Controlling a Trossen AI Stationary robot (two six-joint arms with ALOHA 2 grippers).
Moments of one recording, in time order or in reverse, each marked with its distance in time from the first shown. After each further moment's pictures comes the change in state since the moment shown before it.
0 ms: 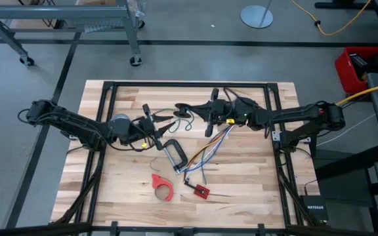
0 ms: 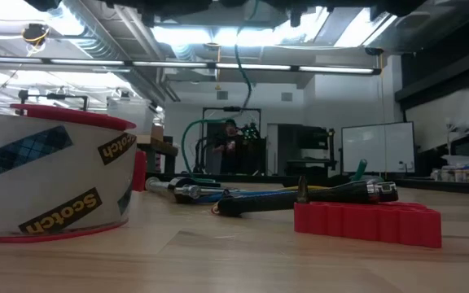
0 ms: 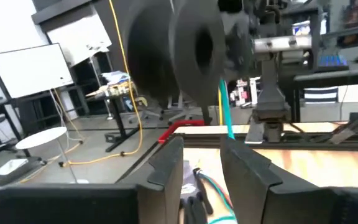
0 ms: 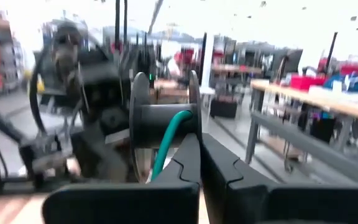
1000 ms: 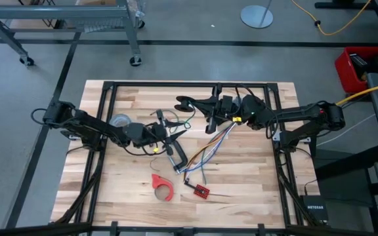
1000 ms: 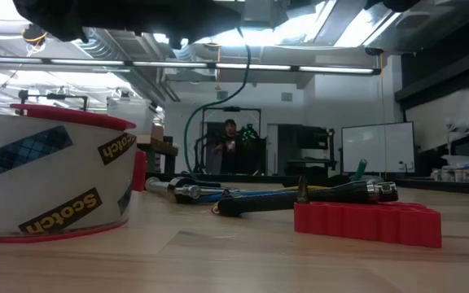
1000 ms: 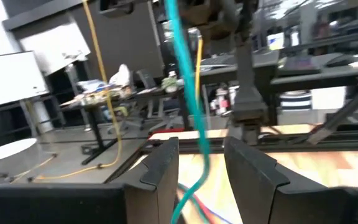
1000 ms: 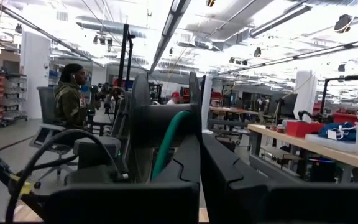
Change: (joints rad) left arm 0.036 0.281 0.001 0.323 0.154 0.012; right arm 0.000 0.000 0.030 0.115 -0.019 -0.053
